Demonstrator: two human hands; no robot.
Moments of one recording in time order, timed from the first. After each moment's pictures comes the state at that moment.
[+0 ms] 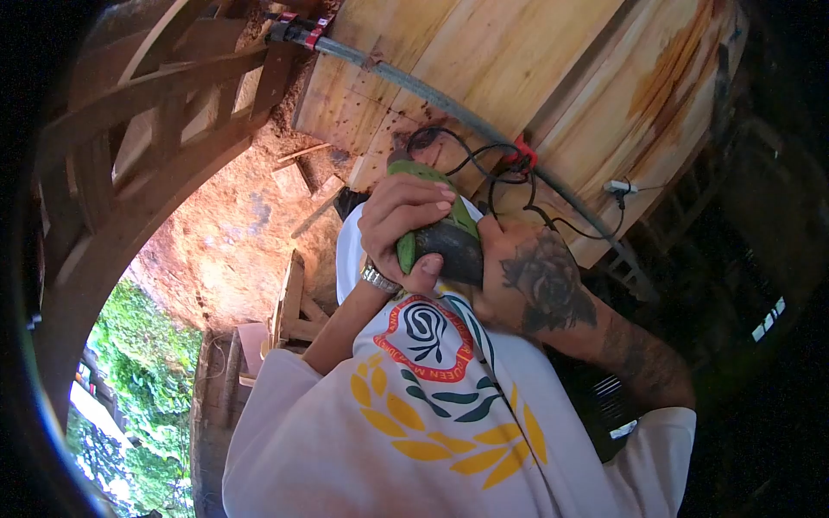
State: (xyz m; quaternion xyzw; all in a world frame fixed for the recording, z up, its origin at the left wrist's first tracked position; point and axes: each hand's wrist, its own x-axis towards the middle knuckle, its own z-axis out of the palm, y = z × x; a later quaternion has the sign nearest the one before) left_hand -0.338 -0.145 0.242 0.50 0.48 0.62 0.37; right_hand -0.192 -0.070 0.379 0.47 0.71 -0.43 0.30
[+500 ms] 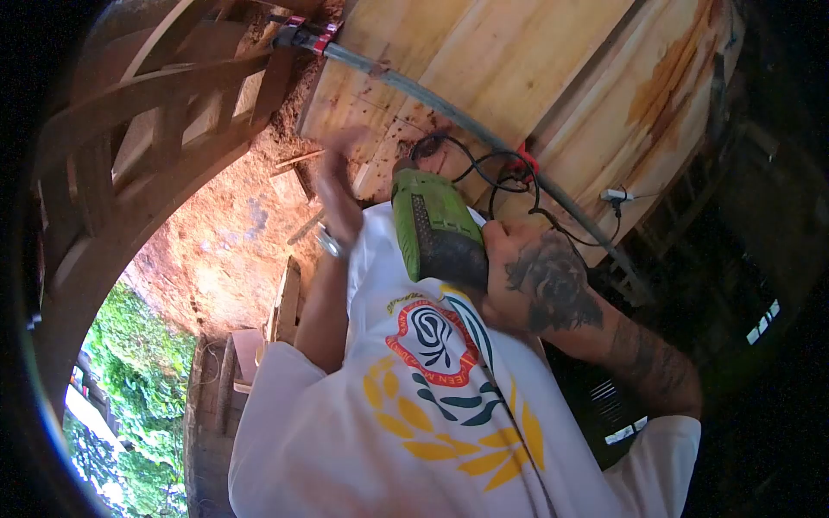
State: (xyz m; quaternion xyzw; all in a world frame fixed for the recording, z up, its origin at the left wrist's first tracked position) left_hand -0.402 -0.152 0.165 0.37 0.62 0.54 0.42; right_hand -0.209 -0.059 0.390 0.45 0.71 -0.40 0.37
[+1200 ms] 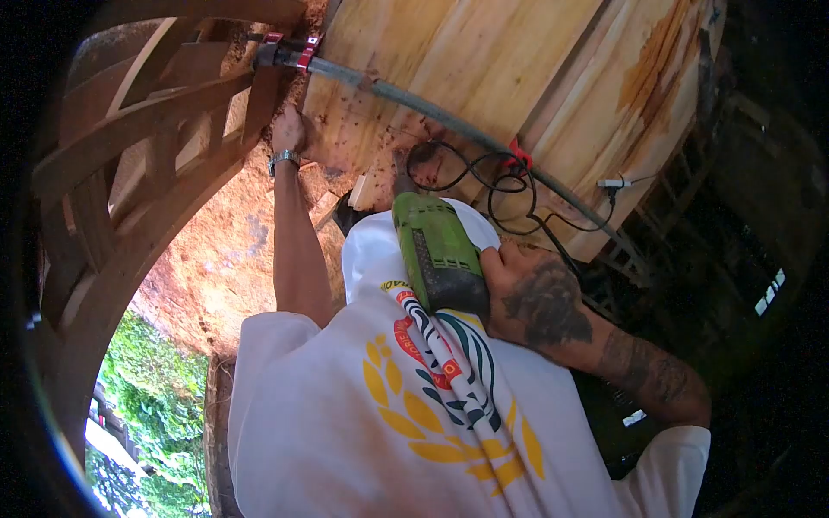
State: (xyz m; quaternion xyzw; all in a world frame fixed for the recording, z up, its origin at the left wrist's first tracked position) left_hand -0.515 -0.111 -0.049 0.53 0.78 0.08 0.33; right_hand -0.201 -0.078 0.393 0.42 0.74 -0.41 0.32
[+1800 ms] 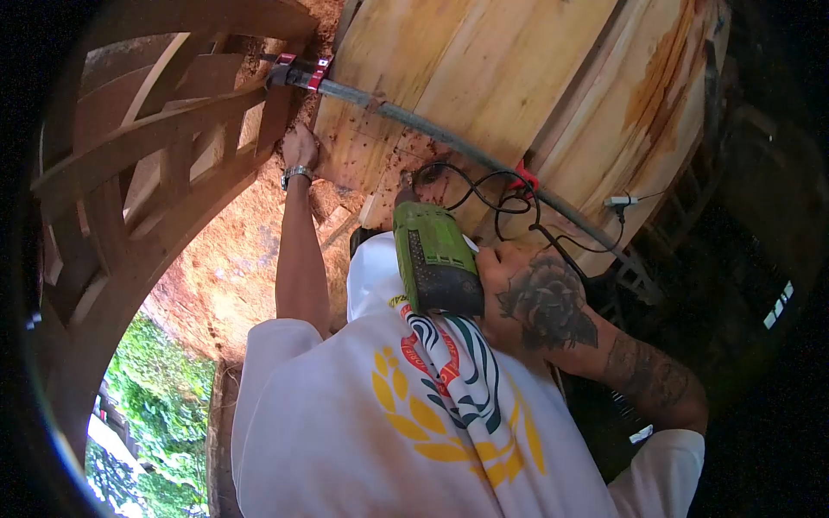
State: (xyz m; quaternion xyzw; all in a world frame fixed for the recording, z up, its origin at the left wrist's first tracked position) left_hand -0.505 -0.088 -0.030 0.27 0.87 0.10 0.39; right_hand -0.215 -0.054 0.390 0.45 0.74 -0.37 0.33
